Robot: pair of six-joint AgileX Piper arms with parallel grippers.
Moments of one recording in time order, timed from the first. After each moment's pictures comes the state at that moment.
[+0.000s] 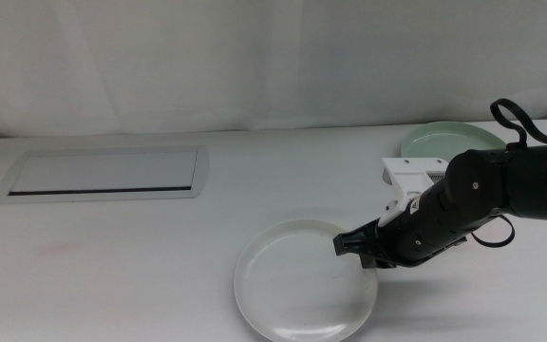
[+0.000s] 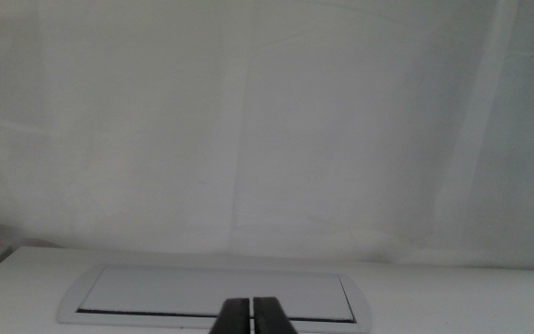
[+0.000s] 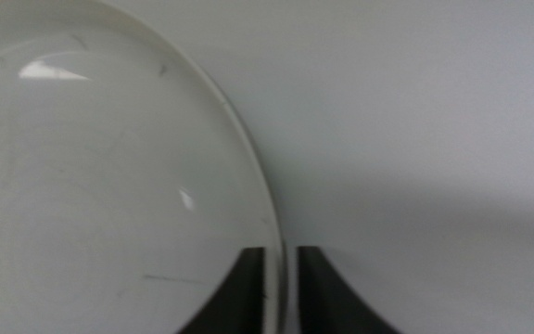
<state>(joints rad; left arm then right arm) 0.00 0.01 0.00 0.21 0.10 -0.31 0.58 1.80 -1.00 0.30 0.47 0.05</state>
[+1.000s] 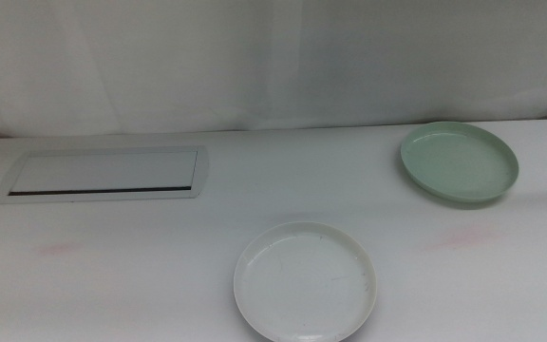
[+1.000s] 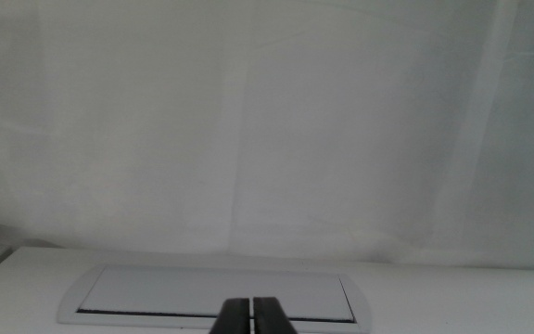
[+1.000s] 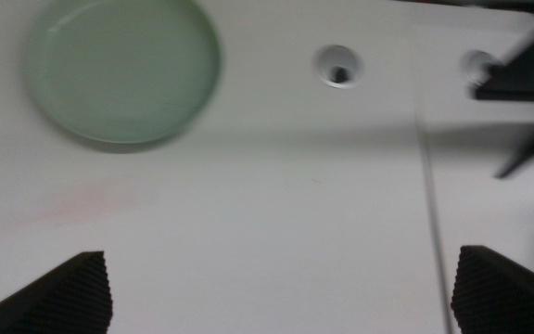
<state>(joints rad) 0.00 0.01 0.00 0.21 0.10 -0.31 0.15 1.17 -1.29 -0.25 1.14 0.03</state>
